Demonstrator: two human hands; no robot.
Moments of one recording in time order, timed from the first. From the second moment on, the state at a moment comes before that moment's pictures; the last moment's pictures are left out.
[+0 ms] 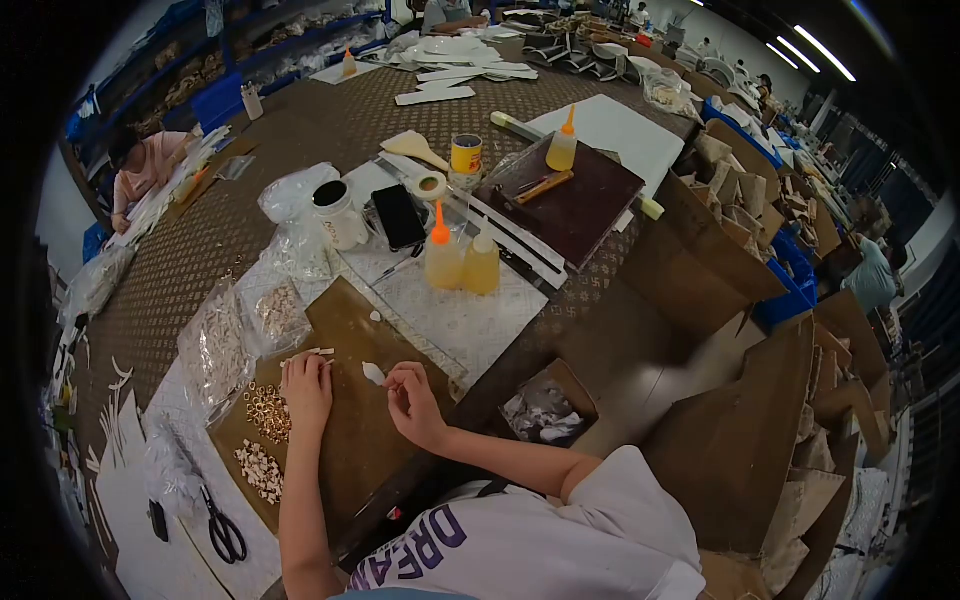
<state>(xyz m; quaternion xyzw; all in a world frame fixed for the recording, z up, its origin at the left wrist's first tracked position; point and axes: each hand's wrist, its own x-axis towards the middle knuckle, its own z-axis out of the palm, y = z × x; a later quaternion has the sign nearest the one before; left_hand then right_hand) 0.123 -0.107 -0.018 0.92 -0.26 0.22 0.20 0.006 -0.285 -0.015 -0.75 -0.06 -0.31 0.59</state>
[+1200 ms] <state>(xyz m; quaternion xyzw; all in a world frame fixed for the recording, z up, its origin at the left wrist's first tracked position) -0.011 -0.002 -0.003 0.92 0.03 0.23 0.31 -0.010 -0.235 -0.024 -0.64 -0.06 0.17 0.74</state>
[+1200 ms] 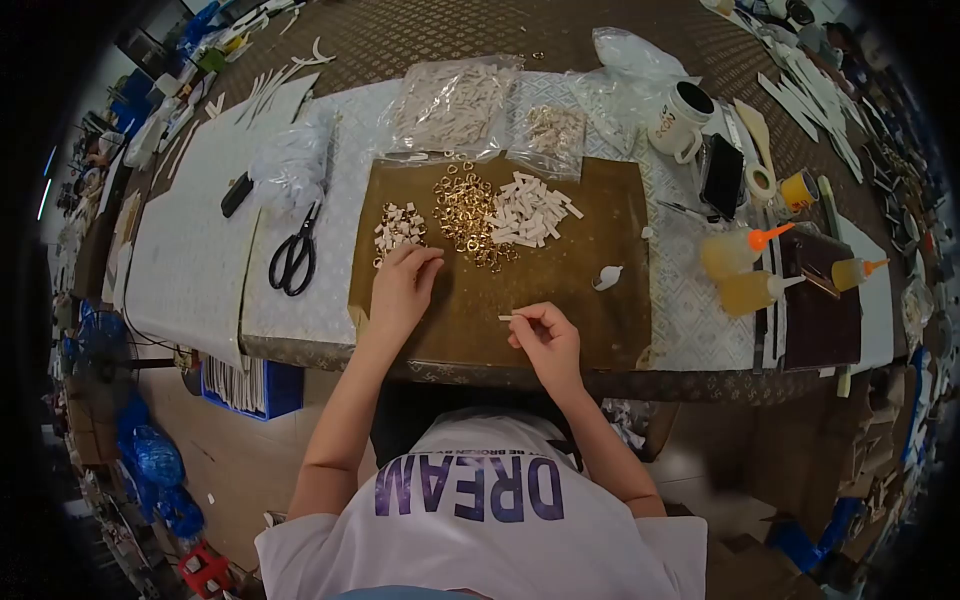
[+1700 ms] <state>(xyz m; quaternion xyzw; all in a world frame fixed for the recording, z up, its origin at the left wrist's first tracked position) 0.037 -0.016 -0.004 0.92 0.08 0.08 0.38 -0.004 -0.238 -0.018 -0.60 -0.01 0.18 0.78</state>
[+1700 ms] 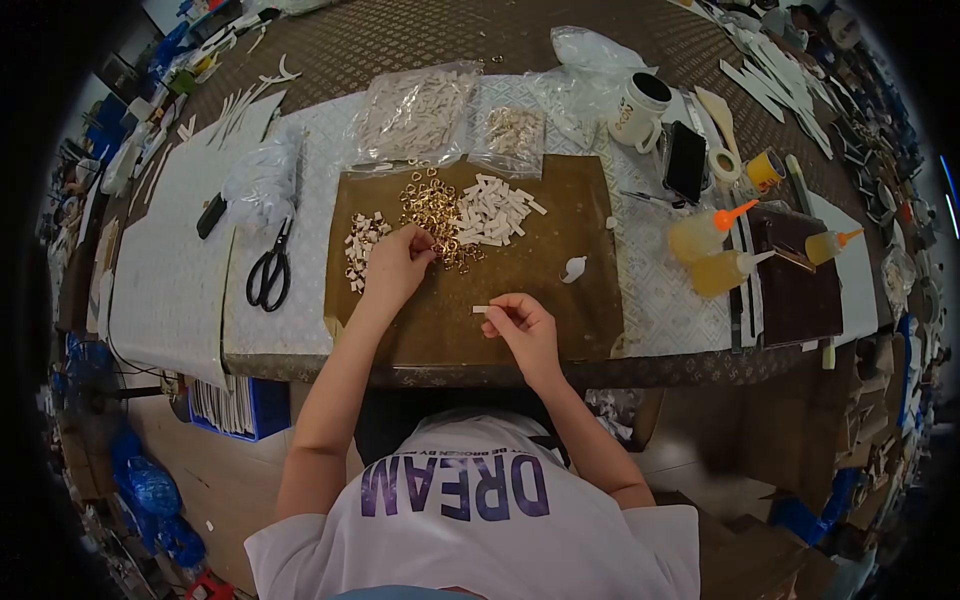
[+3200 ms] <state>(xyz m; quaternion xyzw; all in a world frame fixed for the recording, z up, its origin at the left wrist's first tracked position) -0.082 -0.123 -0.029 0.51 0.05 -0.12 0.85 0.003 -0.261 0.030 -0.69 -0.03 0.17 0.70</state>
